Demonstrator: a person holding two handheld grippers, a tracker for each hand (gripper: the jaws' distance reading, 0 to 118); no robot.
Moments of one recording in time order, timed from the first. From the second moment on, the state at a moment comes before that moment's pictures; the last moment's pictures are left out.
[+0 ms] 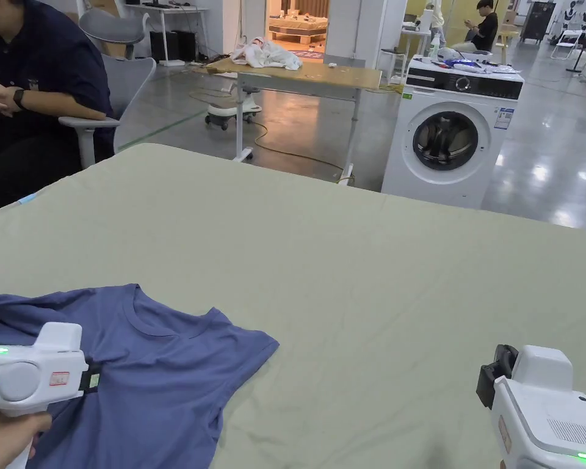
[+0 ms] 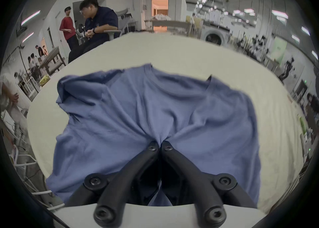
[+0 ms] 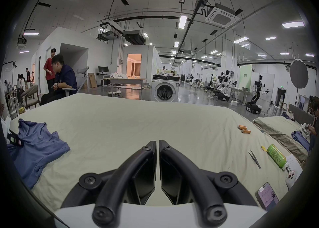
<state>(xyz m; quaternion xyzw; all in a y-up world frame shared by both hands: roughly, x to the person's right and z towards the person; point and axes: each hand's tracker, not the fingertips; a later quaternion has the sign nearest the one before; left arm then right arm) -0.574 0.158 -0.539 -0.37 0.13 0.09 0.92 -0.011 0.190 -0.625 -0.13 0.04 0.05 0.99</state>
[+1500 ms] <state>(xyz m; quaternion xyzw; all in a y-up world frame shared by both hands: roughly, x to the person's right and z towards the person) -0.174 0.325 -0.642 -0.16 -0.33 0.03 0.93 0.114 0.222 -0.574 -0.09 -0.06 0.02 0.99</state>
